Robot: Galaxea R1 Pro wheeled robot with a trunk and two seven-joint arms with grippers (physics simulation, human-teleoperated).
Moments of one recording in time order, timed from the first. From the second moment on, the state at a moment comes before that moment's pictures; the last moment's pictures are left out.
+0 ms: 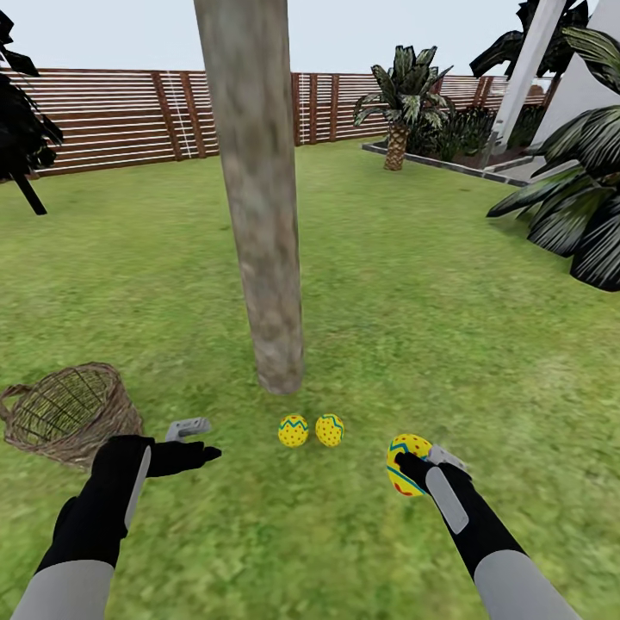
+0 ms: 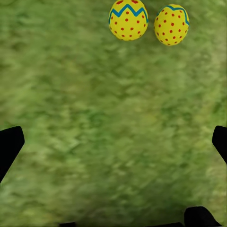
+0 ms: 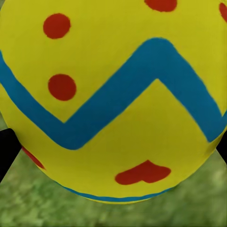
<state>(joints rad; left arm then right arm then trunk) -0.53 0.03 0.23 -1.21 -0.18 1.02 -0.45 -0.59 -0.01 -0.03 -0.76 -0.61 0.41 -0.35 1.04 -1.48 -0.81</state>
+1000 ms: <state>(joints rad) -0.53 0.02 0.23 -1.21 -0.18 0.97 -0.45 -0.59 -0.01 -0.02 -0.76 -0.60 0.42 -0.34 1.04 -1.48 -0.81</state>
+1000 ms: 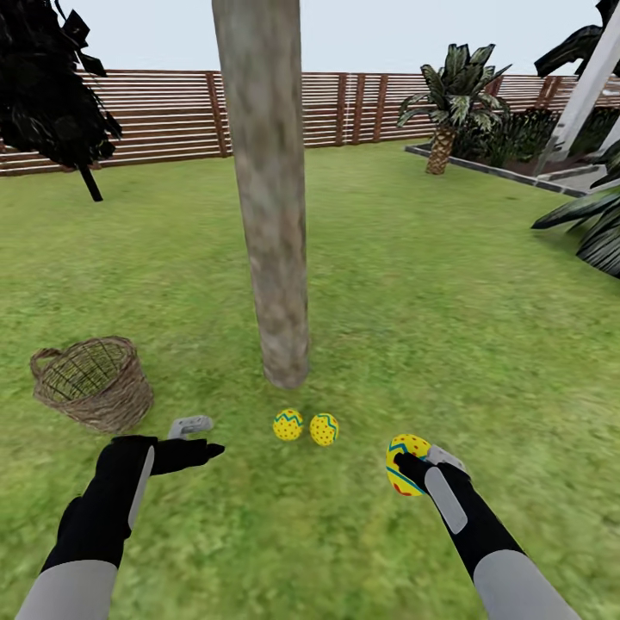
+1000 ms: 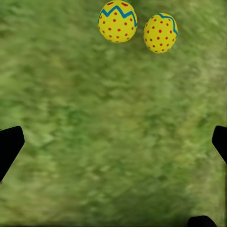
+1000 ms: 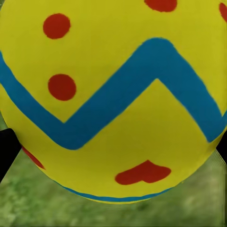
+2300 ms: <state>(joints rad) -0.53 0.02 0.23 -1.21 -0.18 0.97 -0.45 -0.59 -0.01 -0.02 -0.76 -0.60 0.41 -0.34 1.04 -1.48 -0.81</state>
